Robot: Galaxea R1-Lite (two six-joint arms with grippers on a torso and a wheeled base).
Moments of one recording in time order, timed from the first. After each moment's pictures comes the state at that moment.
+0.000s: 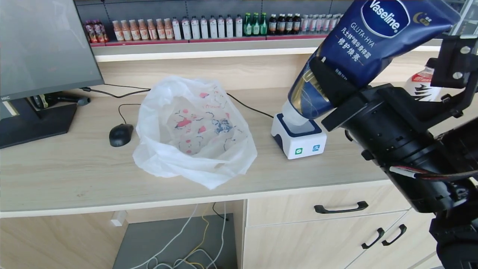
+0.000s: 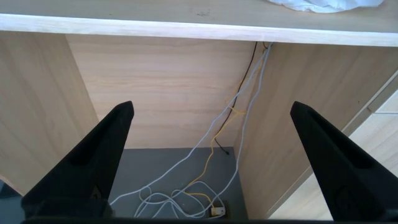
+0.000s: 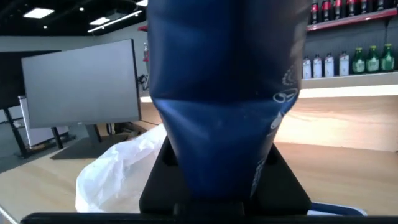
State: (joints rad) left arm 0.00 0.00 0.00 0.00 0.00 0.00; right arm 0.71 1.66 -0.71 -1.55 -0.07 0.01
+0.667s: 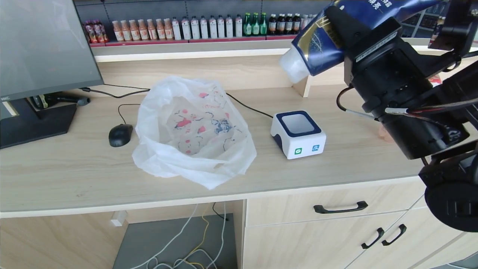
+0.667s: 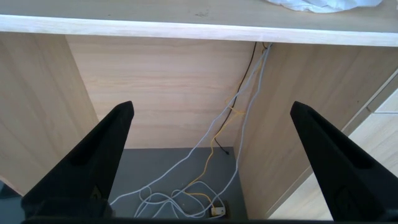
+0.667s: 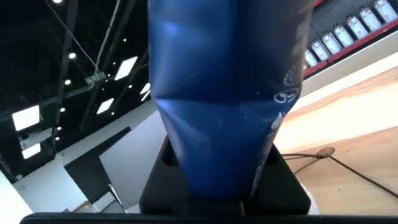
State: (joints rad) left arm 0.00 0.00 0.00 0.00 0.00 0.00; right arm 0.63 1.69 -0.96 -1.42 -0.06 0.57
